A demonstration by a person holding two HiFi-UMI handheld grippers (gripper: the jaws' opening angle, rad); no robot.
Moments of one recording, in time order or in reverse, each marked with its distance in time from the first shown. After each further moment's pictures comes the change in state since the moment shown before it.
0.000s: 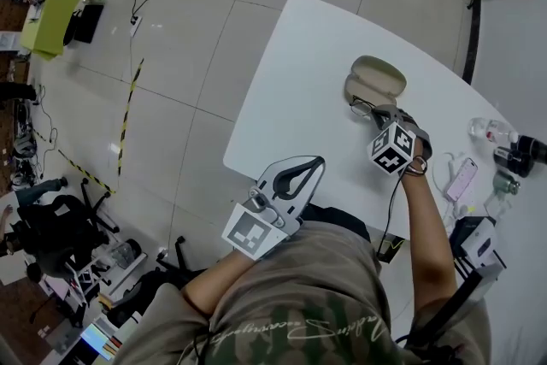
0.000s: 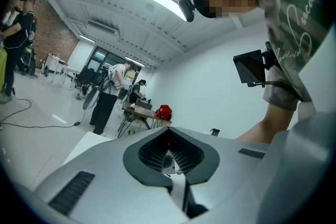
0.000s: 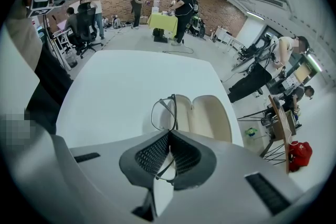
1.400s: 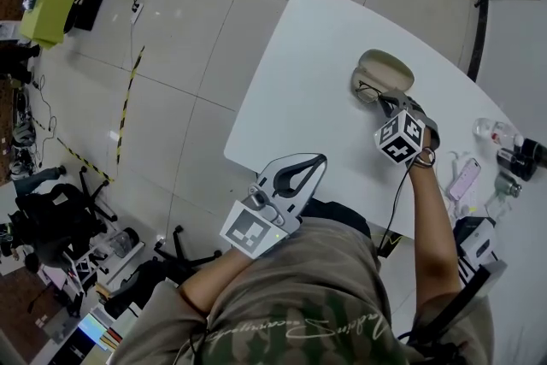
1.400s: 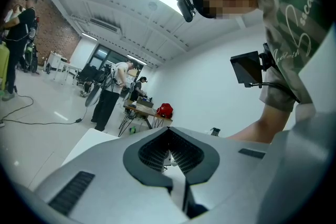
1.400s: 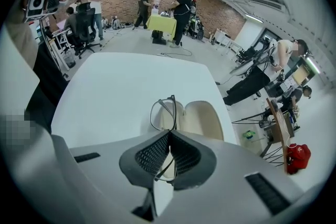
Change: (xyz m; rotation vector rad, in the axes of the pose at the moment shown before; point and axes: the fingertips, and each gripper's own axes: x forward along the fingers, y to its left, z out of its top) left arm -0.007 0.005 -0.006 -0.029 0.020 0.013; right arm 0.003 -0.021 0.013 -0.004 -0.023 -0.025
